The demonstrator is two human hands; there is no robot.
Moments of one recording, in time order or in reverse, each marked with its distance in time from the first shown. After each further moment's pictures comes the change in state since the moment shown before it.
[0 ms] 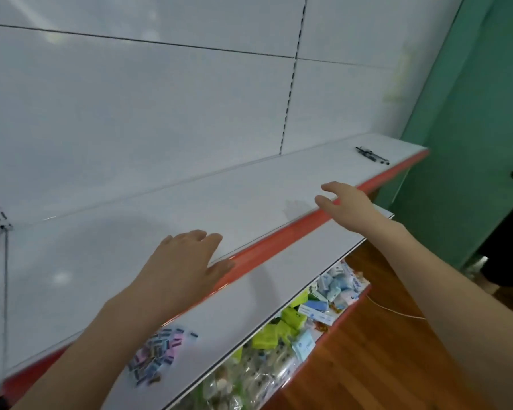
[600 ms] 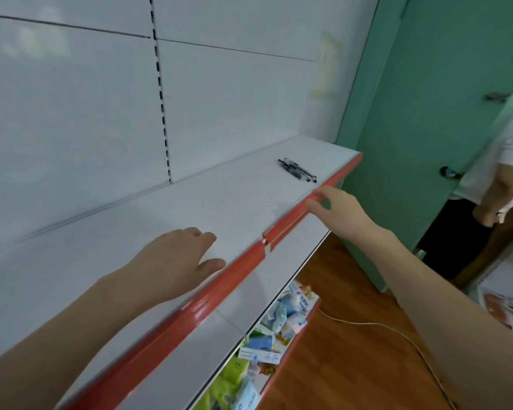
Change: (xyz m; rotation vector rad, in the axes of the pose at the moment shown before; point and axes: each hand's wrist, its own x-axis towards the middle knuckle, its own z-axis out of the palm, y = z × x) left_hand 0.312 0.130 0.069 0.021 -0.158 0.247; right_hand 0.157 0.239 -0.060 0.052 0.117 0.165
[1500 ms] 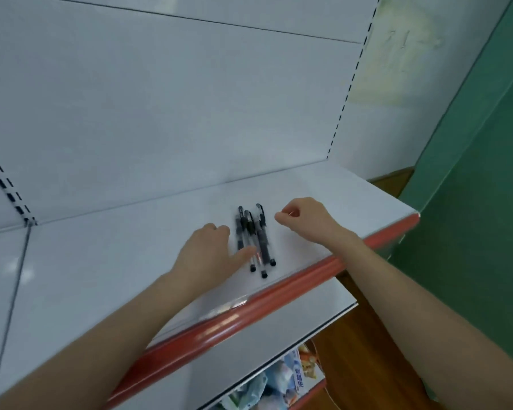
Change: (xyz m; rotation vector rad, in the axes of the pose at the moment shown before) left_hand 0.400 0.095 0.059 -0.267 0.123 -0.615; right_hand 0.357 0.187 0.026 0.137 -0.412 -0.245
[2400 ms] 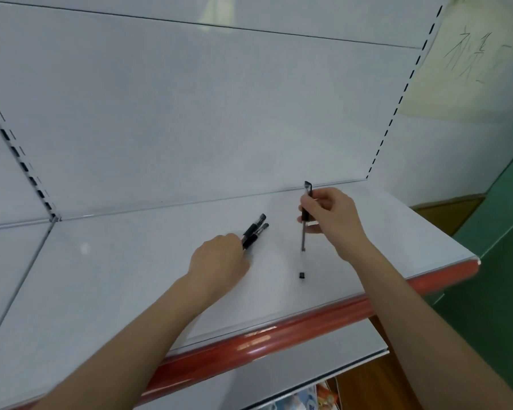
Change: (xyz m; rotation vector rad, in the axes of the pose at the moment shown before) left_hand 0.037 0.024 0.007 0.067 0.041 -0.221; right_hand 0.046 0.014 -0.015 0.809 0.121 -0.100
